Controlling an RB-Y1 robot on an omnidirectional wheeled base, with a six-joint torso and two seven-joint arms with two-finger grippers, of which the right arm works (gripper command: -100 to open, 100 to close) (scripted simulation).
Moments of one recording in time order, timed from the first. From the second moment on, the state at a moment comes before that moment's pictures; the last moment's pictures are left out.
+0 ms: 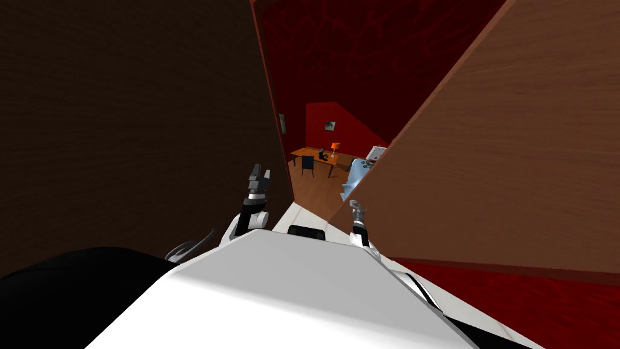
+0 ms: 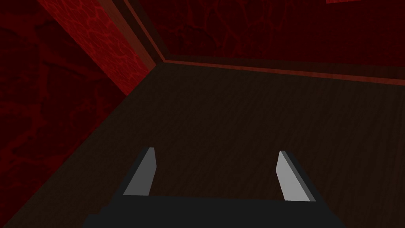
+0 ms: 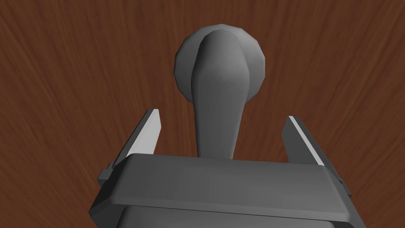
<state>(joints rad) -0.09 -0.33 -0.02 -0.52 -0.39 -0.89 -0.09</state>
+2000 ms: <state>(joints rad) -0.04 -0.39 0.09 -0.55 -0.32 -0.94 -0.21</state>
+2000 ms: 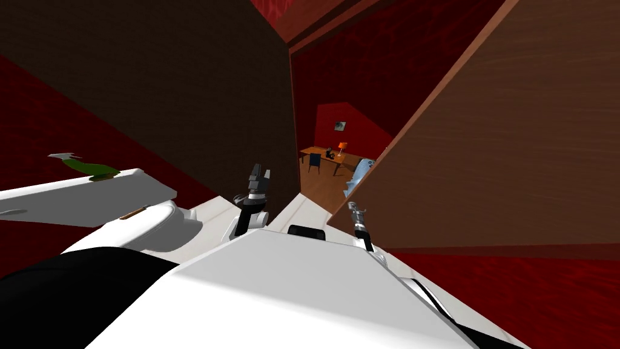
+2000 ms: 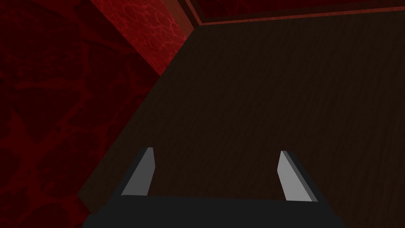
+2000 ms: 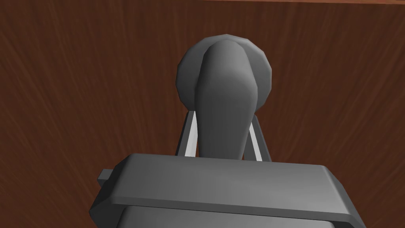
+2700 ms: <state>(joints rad) 0.01 -0.43 0.17 -0.55 -0.29 -1.01 -0.29</state>
